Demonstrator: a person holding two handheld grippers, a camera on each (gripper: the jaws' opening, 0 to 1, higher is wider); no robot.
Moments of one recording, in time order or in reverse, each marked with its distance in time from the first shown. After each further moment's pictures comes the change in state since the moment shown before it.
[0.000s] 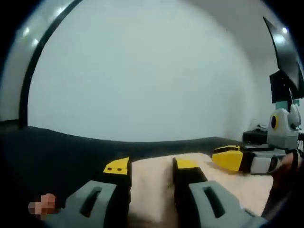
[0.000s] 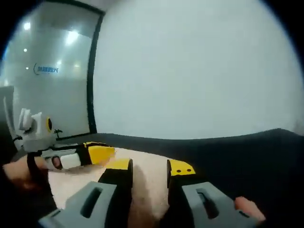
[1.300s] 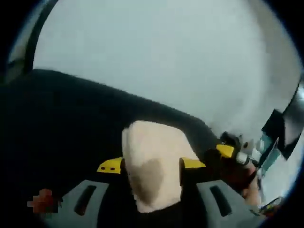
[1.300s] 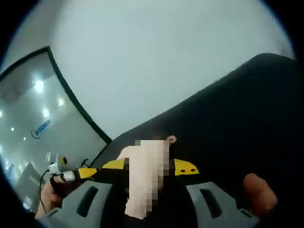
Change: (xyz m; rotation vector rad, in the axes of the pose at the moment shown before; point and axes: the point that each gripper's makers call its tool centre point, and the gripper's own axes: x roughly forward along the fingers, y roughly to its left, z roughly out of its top) left arm -0.076 0.001 -0.004 -0.635 0.514 -0.164; right arm -0.078 -0.040 -0.003 0.608 0.303 0.005
